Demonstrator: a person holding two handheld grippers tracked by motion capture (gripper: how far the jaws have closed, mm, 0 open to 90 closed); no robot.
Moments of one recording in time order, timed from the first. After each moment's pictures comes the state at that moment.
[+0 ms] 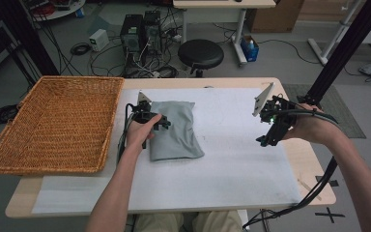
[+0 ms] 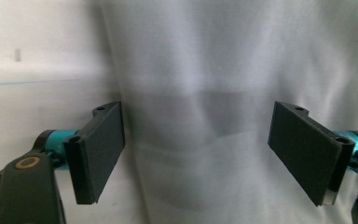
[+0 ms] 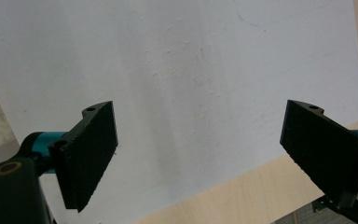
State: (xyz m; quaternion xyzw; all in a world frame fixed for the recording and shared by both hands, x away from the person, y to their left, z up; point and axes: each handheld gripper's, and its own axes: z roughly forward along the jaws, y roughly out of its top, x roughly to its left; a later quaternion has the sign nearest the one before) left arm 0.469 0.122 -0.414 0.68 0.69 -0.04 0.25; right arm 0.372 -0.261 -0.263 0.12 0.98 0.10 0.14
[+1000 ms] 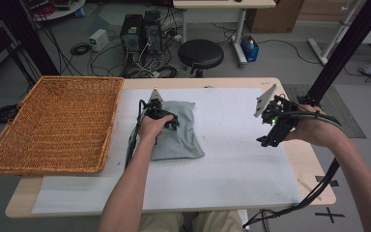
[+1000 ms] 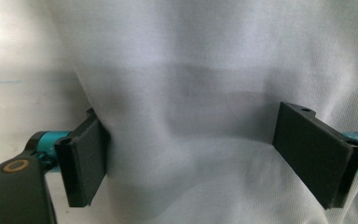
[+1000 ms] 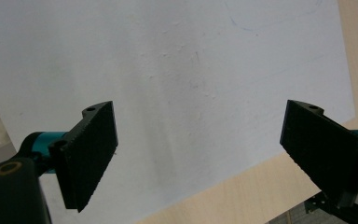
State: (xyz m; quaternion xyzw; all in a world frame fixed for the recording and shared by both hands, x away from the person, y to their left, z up) left arm 0.483 0.083 -0.411 0.69 0.70 -0.03 0.17; right arm 0.364 -0.264 -0.260 0.12 0.97 0.10 0.16
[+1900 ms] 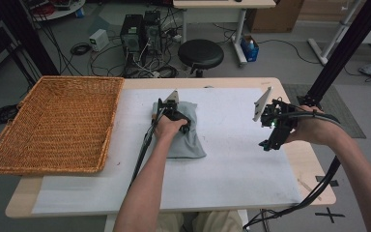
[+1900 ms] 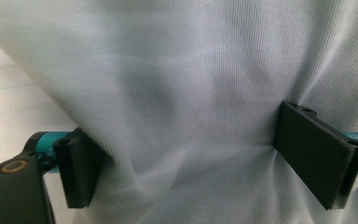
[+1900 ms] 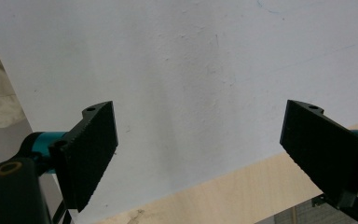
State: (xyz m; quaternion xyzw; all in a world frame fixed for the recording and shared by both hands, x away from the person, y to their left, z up) left arm 0.486 0.031 -0.414 0.73 0.67 0.02 0.10; right arm 0.366 -0.261 -0.266 0.10 0.98 0.07 0.13
